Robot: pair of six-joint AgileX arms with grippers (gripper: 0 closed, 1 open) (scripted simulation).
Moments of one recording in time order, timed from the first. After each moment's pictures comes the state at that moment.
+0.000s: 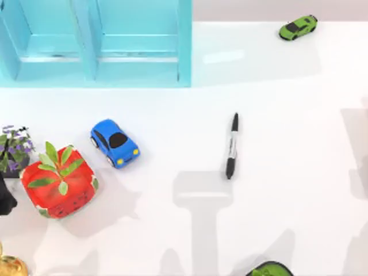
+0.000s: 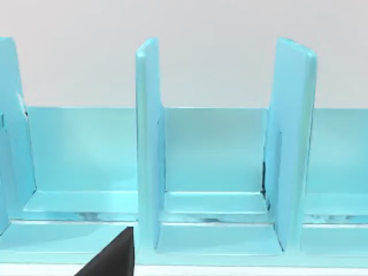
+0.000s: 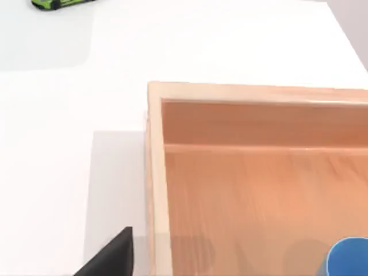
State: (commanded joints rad) left arm 0.00 0.00 0.00 0.00 0.00 0.00; right arm -0.15 0.53 0.45 -0.36 0.01 -0.14
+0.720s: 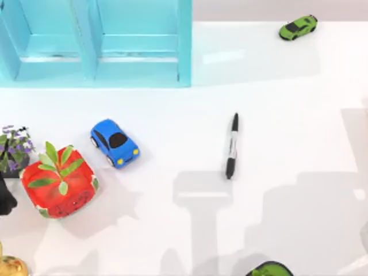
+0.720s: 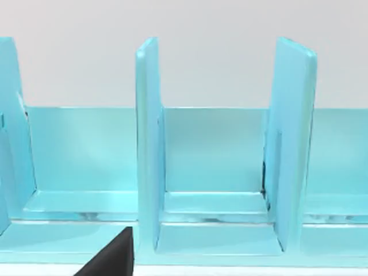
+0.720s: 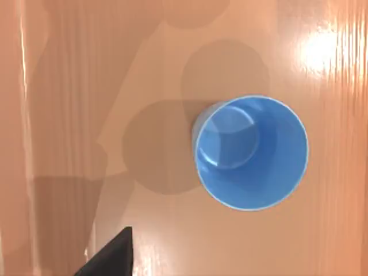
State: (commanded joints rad) left arm 0.00 0.00 0.00 0.00 0.00 0.00; right arm -0.42 1.54 1.32 -1.07 0.00 -0.40
